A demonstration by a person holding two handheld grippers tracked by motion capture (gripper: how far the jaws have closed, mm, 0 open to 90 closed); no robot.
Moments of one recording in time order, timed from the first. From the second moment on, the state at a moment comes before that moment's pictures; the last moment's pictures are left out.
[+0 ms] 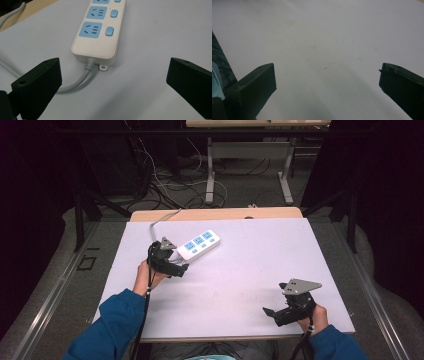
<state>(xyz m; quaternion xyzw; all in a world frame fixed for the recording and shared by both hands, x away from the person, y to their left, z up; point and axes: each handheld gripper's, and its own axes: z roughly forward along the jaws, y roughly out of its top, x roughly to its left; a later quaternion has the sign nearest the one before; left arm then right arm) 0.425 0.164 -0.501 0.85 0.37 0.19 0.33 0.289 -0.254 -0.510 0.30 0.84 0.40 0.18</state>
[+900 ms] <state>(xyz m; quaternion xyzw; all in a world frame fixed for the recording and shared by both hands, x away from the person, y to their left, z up) 0.359 0.211 -0.502 0.84 0.38 0.20 0.33 0.289 -0.253 -0.510 0.30 0.84 0.40 0.18</state>
